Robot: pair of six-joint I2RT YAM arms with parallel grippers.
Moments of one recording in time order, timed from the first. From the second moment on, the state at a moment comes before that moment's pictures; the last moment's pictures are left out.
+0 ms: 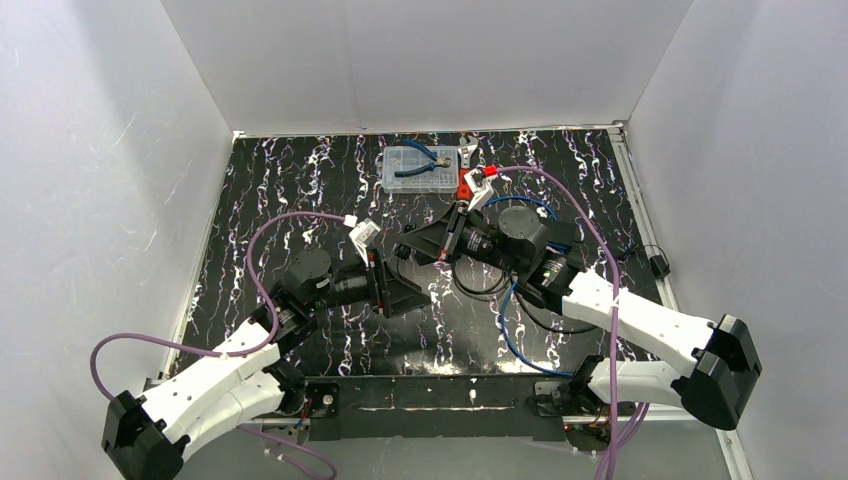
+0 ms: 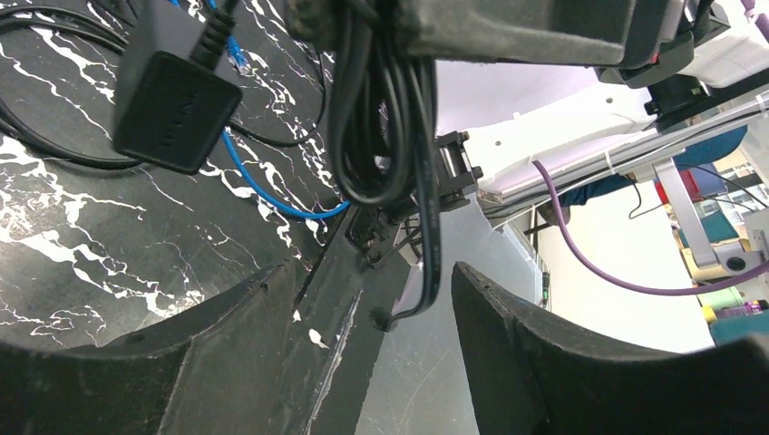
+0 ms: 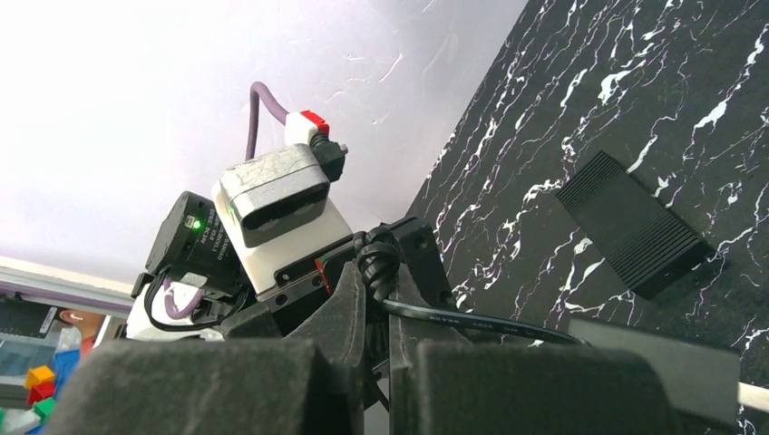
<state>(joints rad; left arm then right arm) -0.72 0.79 0.53 0.10 0.57 -0.74 0.92 1.16 0.89 0.27 -0.21 0.97</state>
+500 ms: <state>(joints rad) -0.74 0.71 0.50 0.11 0.62 -0.75 0.92 1.17 0.90 0.27 -0.20 0.97</state>
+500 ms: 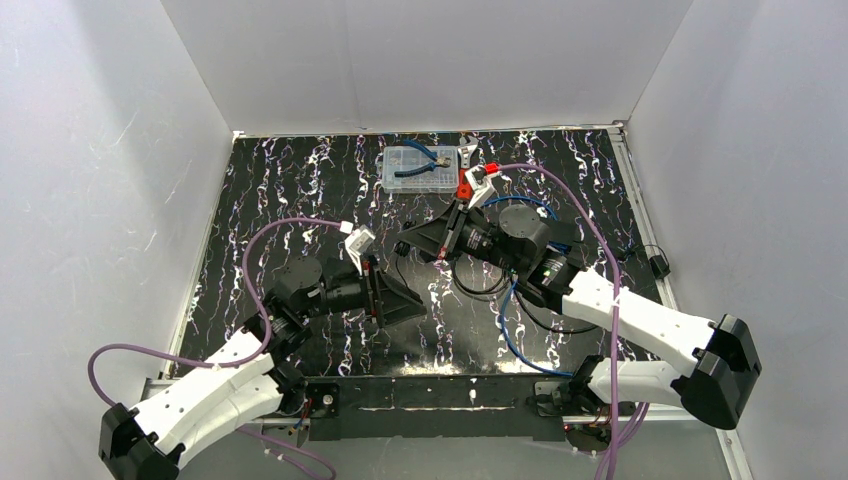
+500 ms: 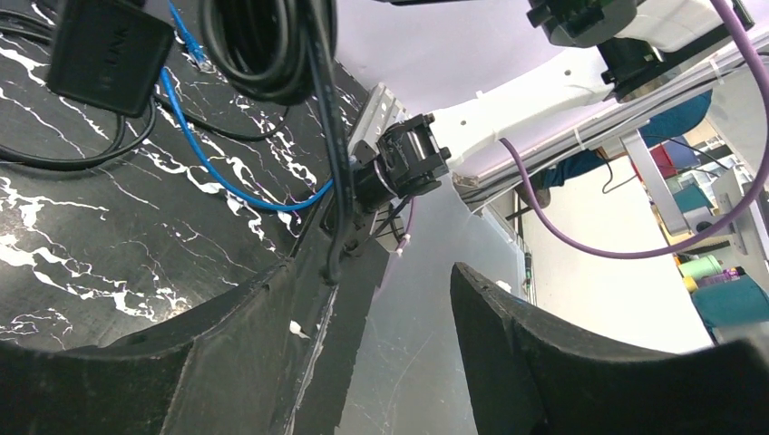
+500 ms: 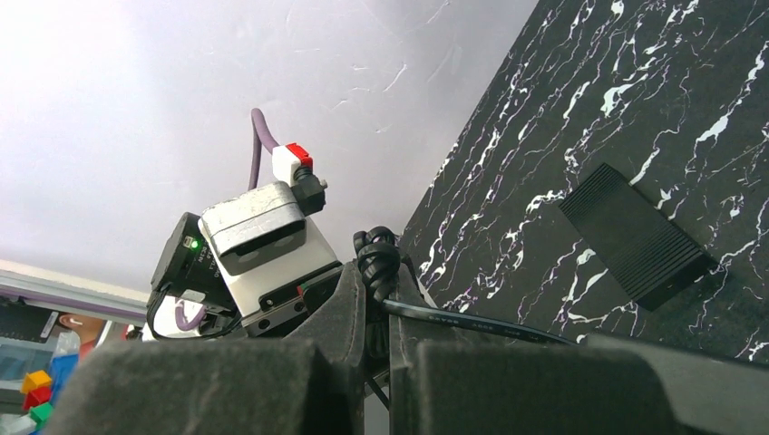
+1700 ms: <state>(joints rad) -0.74 0.75 0.48 0.16 0.69 -0.78 0.94 1.17 0.88 0.37 -0.24 0.94</state>
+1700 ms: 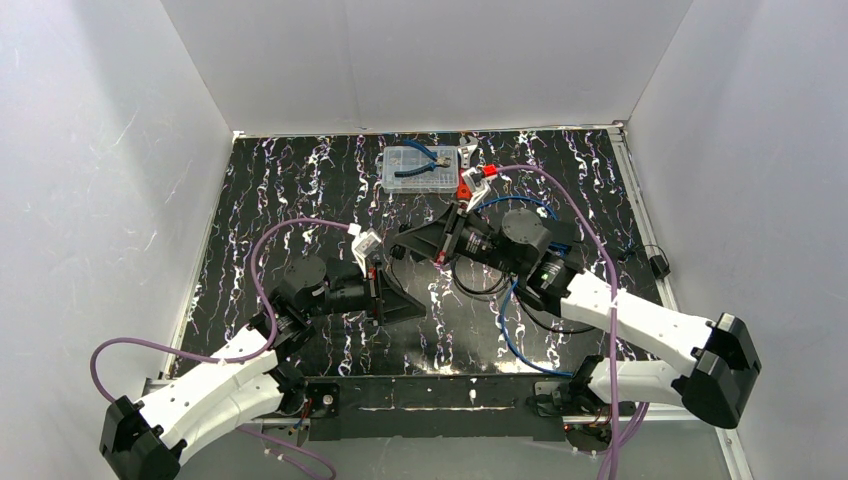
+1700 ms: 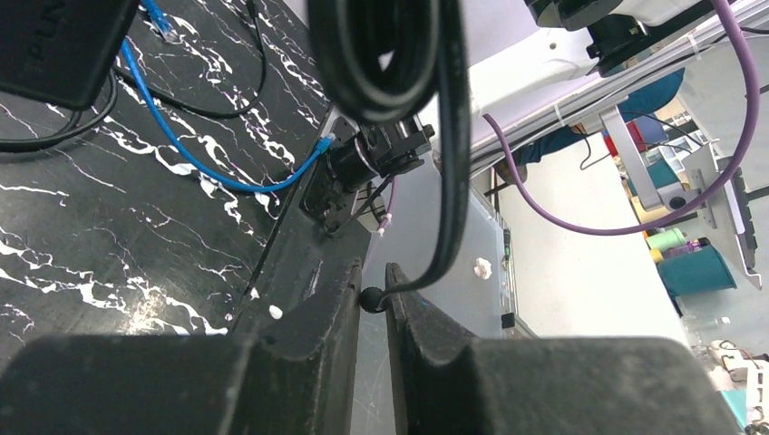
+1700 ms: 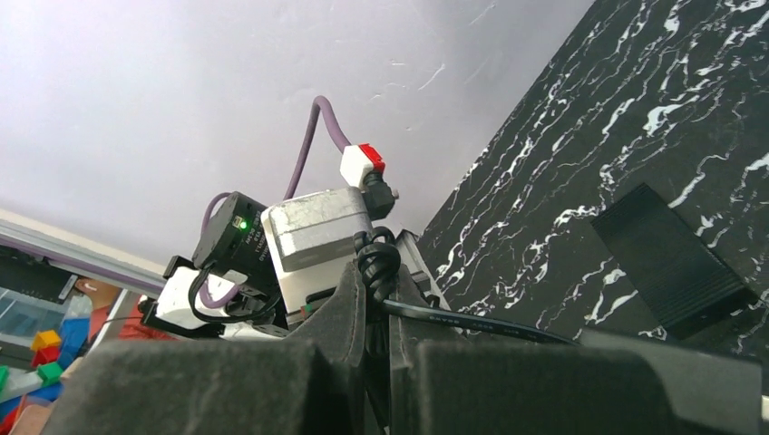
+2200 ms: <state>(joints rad) -0.74 0.69 0.48 -0.03 0.69 -0.75 0.94 0.99 0.69 0.34 -0.08 0.91</state>
